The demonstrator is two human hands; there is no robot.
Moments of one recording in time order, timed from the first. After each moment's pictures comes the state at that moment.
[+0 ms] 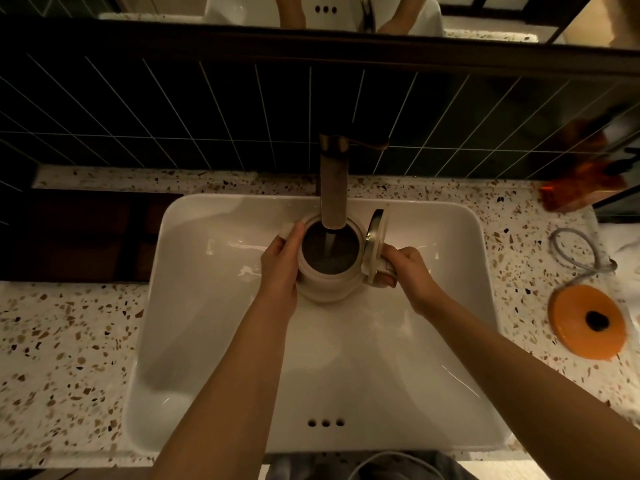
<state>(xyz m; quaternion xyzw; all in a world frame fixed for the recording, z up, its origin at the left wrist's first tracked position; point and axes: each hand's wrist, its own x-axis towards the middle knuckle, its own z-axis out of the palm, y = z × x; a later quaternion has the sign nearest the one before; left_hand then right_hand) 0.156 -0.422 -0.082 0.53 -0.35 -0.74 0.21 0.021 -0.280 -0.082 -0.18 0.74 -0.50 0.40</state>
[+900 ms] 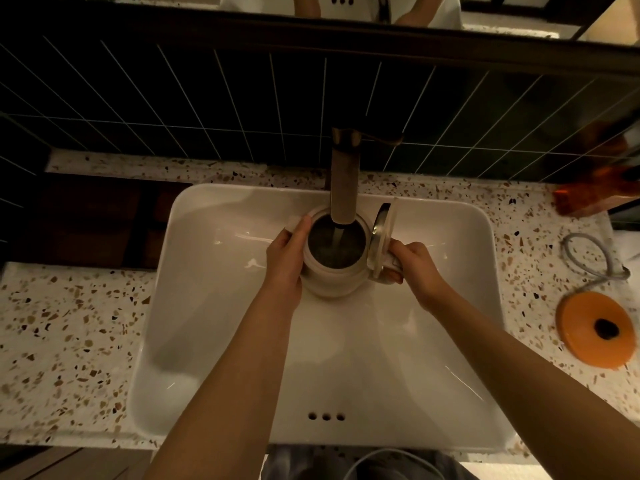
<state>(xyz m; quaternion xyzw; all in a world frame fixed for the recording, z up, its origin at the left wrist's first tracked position) 0.158 -0.422 -0.077 0.53 -0.34 -0.75 0.21 0.018 -0.286 -0.077 -0.19 0.76 -0.48 0.40</state>
